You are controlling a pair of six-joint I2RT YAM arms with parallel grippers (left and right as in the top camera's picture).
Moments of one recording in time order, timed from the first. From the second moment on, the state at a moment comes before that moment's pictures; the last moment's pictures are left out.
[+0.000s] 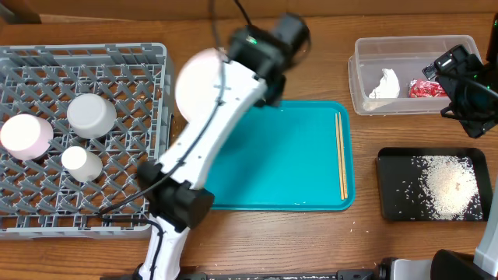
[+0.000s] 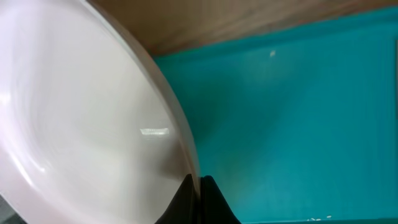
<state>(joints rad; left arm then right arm) -0.58 2.18 2.48 -1.65 -0.23 -0.36 -0.17 1.55 1.96 -1.50 0.04 0.78</state>
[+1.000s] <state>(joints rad) 0.17 2.18 2.48 -1.68 0.78 0.50 -0.17 1.55 1.96 -1.50 0.04 0.78</state>
